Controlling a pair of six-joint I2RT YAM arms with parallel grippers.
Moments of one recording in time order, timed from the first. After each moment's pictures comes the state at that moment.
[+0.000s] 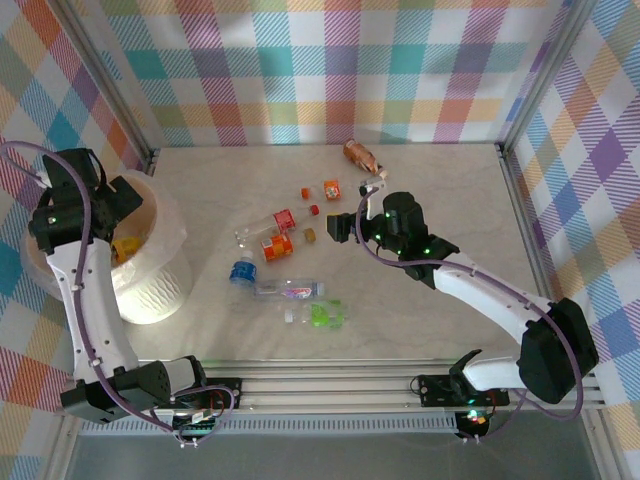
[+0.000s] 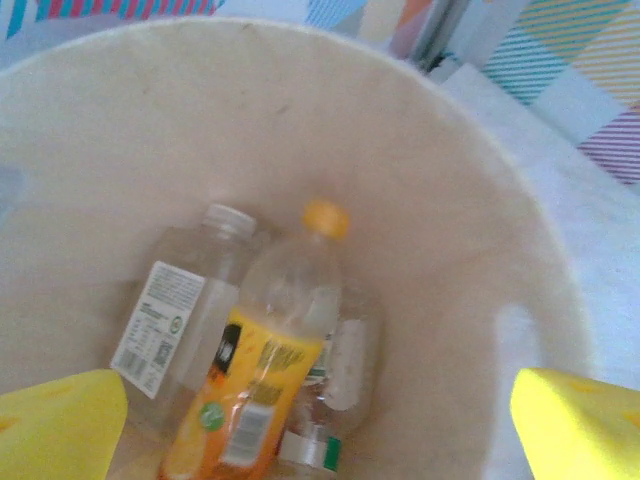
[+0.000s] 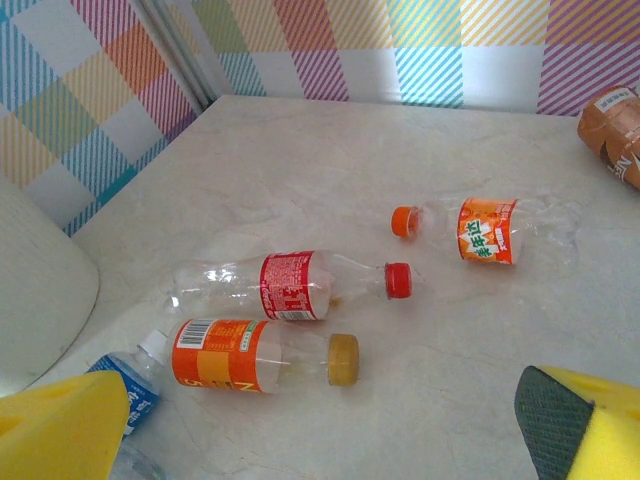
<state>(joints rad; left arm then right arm) 0.34 1.22 1.67 -1.21 -0.21 -0.40 0.64 1.31 0.92 0.04 -0.06 0.28</state>
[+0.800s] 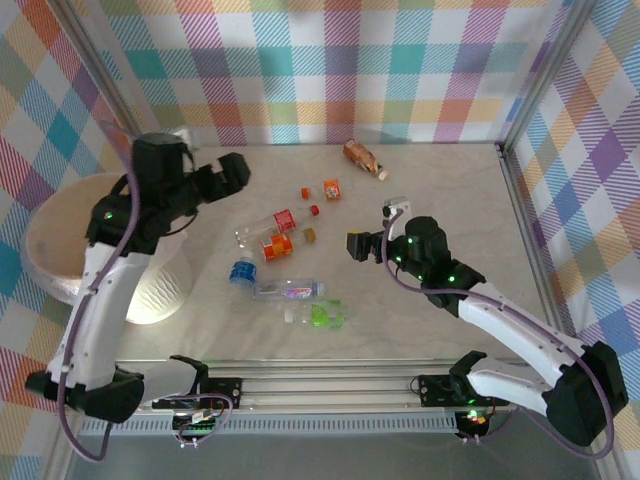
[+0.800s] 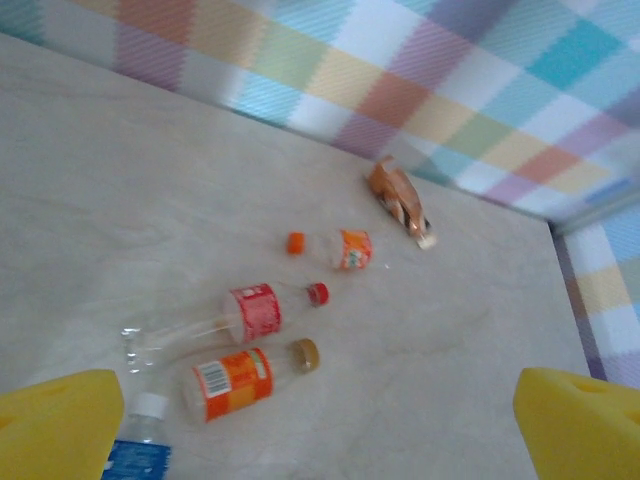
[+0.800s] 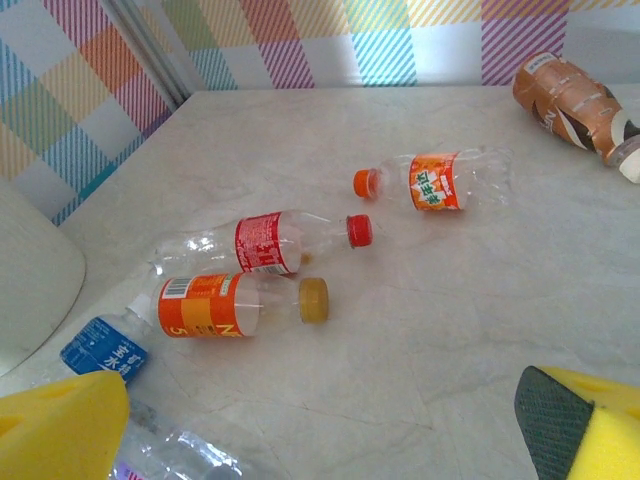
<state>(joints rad) -0.35 1.25 1.70 -1.00 -0.04 -0.55 0.64 1.04 0.72 -0.03 0.00 0.32</state>
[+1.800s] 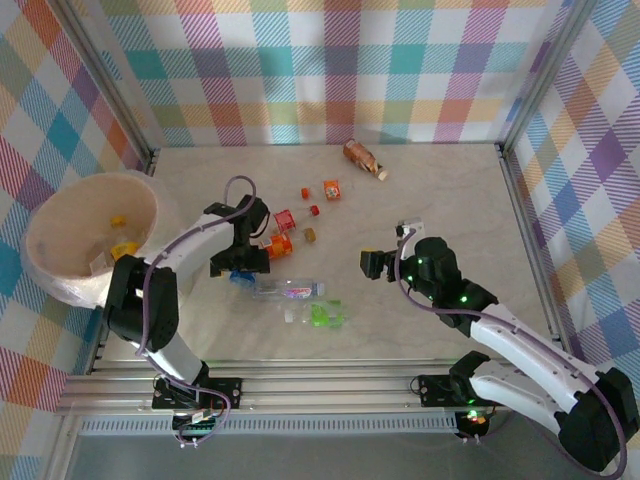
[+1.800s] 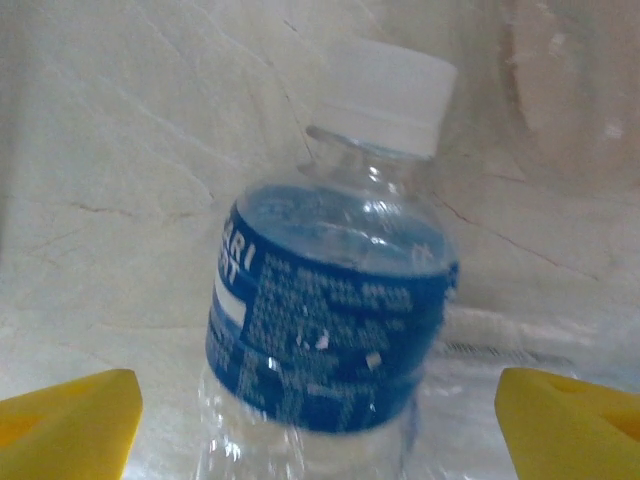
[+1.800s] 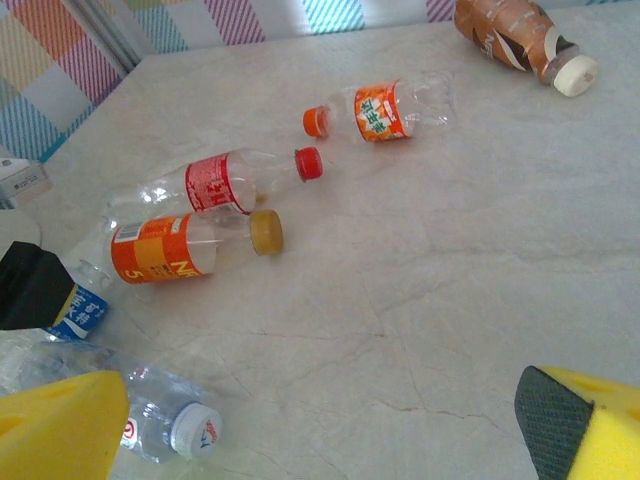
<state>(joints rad) -0.36 1.65 1.17 -1.05 -0.16 -0.51 0.64 0.90 0.58 -0.12 0.06 0.36</state>
